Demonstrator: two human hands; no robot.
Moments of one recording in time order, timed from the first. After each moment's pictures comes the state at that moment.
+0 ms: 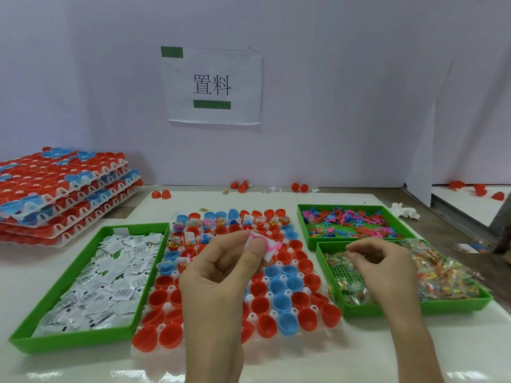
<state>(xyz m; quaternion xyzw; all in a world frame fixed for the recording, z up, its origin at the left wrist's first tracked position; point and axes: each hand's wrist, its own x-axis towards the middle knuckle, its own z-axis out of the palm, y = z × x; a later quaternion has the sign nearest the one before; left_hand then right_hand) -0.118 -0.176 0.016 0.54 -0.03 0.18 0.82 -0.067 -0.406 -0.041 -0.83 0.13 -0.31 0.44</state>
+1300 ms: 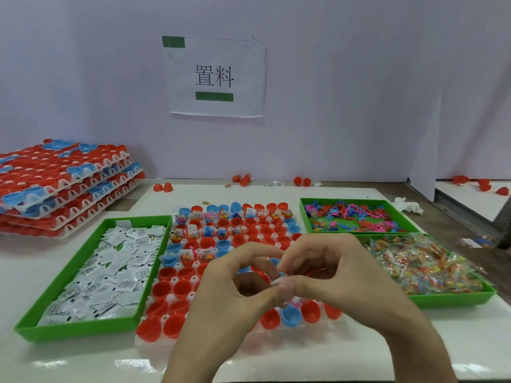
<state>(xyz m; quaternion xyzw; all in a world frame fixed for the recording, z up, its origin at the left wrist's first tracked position) -0.111 -0.150 -0.003 0.76 -0.20 0.05 0.62 -0.117 -0.333 0.030 -0.81 -0.22 -0.02 0.55</state>
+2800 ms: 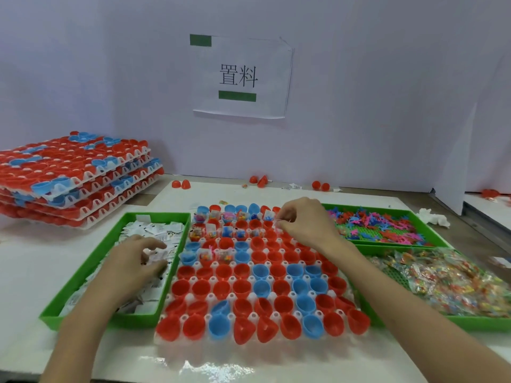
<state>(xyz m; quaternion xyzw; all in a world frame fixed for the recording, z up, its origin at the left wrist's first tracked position) -0.016 0.015 -0.047 0.95 0.03 0.10 0.28 0.060 -0.309 -0.019 -0.94 -0.13 -0.18 0.25</state>
